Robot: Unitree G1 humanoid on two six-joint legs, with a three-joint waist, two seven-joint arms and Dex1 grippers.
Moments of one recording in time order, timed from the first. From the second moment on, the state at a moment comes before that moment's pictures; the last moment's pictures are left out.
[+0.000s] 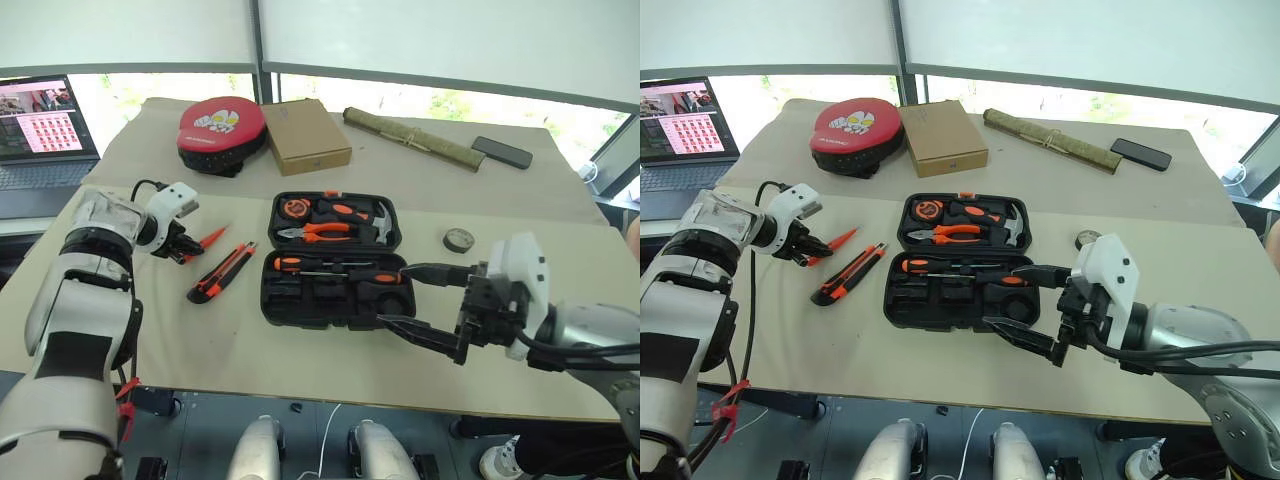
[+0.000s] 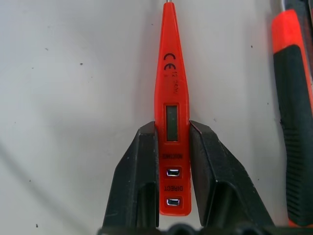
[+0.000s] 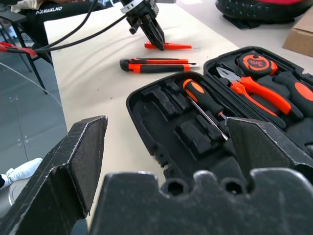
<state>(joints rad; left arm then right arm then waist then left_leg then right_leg) -1.17 0.73 -0.29 1.18 0.13 0.35 -1.17 -0.08 -0.83 -0.35 -0.84 0.96 0.93 0.65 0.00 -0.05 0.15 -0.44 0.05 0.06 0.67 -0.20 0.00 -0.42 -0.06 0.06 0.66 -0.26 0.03</state>
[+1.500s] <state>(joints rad) -1.06 0.53 -0.55 0.49 0.17 0.42 -1.52 0.12 -0.83 -0.36 -0.86 0.88 0.81 0.56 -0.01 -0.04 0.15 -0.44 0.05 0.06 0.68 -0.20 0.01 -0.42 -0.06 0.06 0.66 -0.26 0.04</state>
